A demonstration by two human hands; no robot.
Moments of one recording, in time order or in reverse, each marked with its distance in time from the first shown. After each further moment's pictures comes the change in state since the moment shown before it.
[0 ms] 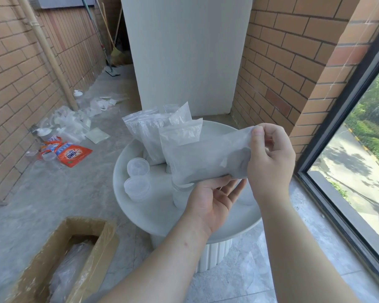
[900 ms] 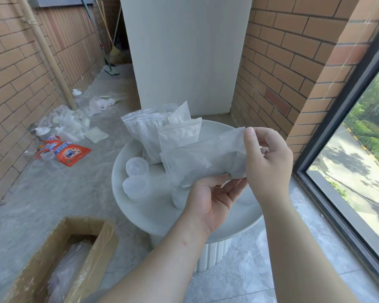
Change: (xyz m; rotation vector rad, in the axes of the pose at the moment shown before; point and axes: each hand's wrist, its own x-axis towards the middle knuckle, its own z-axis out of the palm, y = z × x) left_hand -0.006 0.003 0.006 -0.021 -0.067 -0.027; right_hand -0.001 0.003 -0.005 -0.067 -0.081 0.020
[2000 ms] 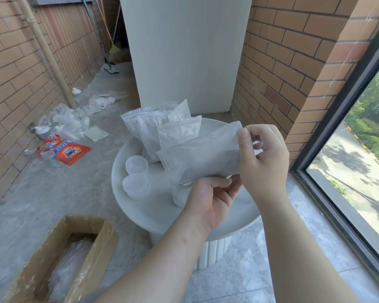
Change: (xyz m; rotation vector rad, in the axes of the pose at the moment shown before) left_hand 0.007 -0.005 -0.006 0.052 0.014 0.034; right_hand -0.001 0.005 0.004 -0.107 -0.012 -0.227
